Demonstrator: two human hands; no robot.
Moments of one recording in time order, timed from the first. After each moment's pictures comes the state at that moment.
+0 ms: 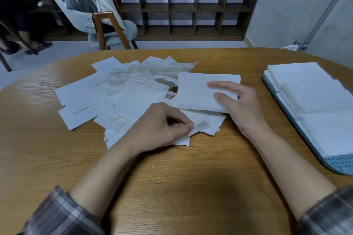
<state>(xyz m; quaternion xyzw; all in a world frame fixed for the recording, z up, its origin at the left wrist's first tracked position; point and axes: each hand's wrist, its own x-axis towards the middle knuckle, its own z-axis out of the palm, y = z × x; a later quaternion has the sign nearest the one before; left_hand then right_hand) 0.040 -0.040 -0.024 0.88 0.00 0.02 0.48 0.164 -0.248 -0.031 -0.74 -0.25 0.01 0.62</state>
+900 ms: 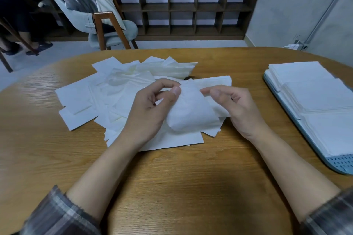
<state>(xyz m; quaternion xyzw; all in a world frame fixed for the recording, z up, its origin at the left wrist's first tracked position) 0.041 -0.042 -0.013 0.76 0.00 0.21 0.62 0.150 -0.245 -0.022 -0.70 -0.33 0.10 0.63</state>
